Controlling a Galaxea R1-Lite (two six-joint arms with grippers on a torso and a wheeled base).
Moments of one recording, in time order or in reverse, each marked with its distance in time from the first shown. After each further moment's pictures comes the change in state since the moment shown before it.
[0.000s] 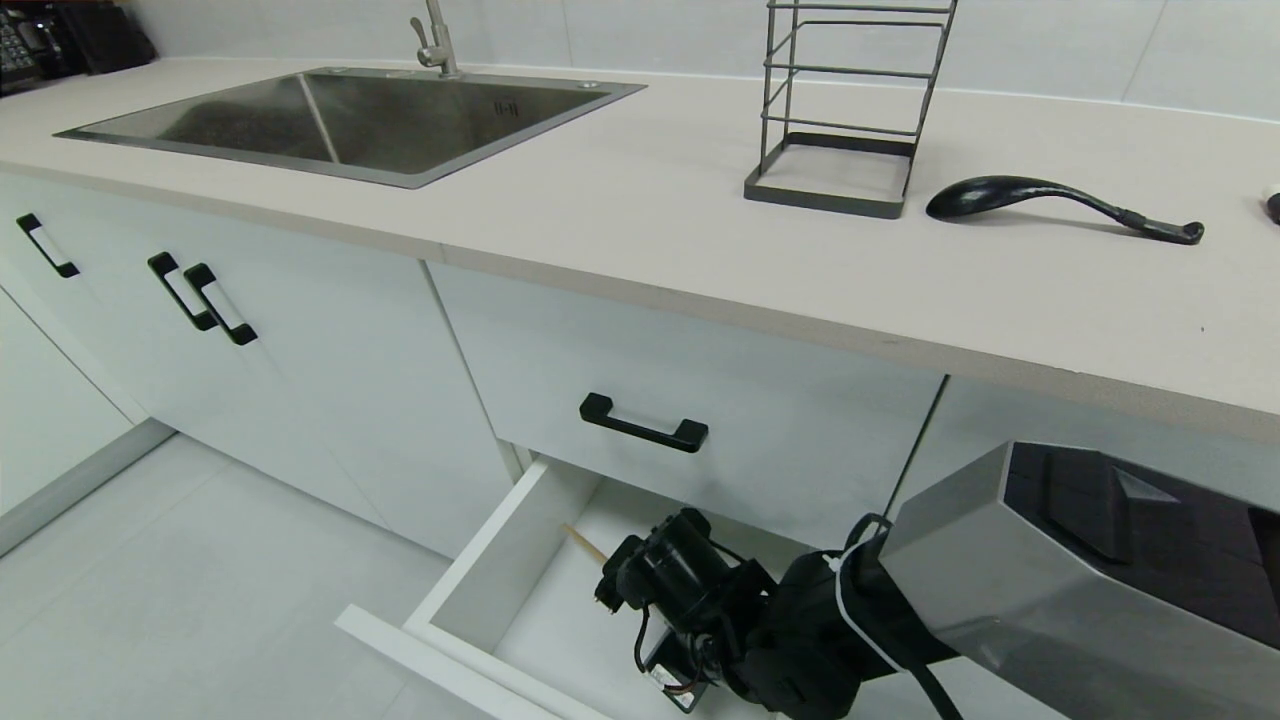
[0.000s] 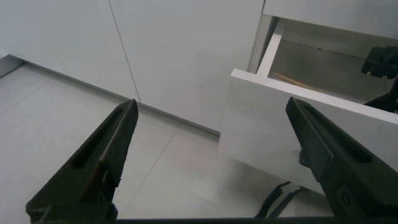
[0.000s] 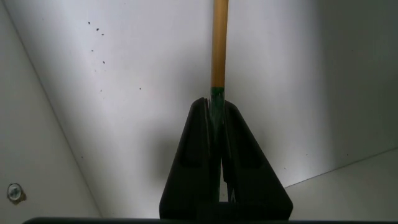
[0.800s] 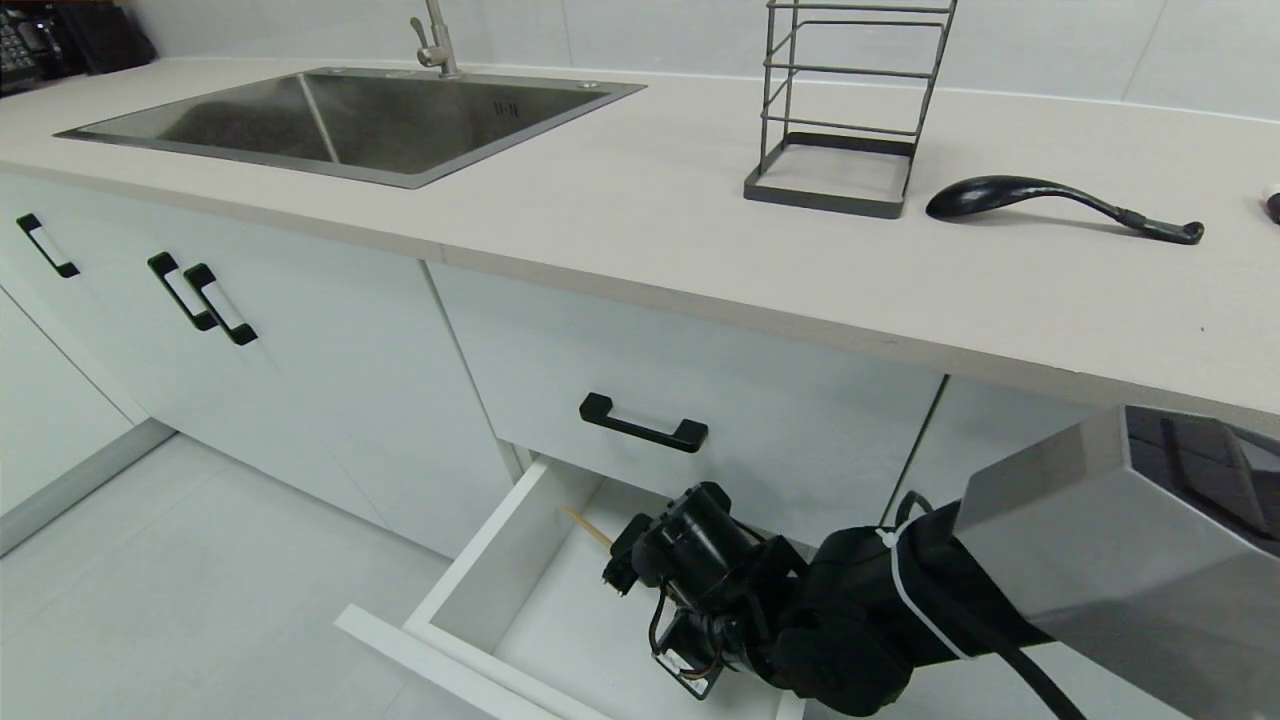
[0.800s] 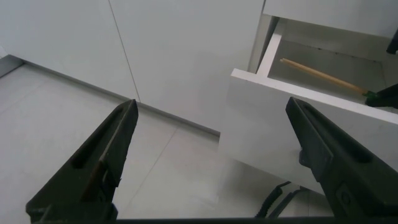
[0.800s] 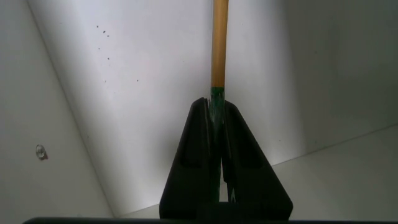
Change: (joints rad) left arm 0.000 0.000 0.000 0.000 0.000 0.000; right arm -0.003 -0.103 0.040 0.032 0.006 -0.020
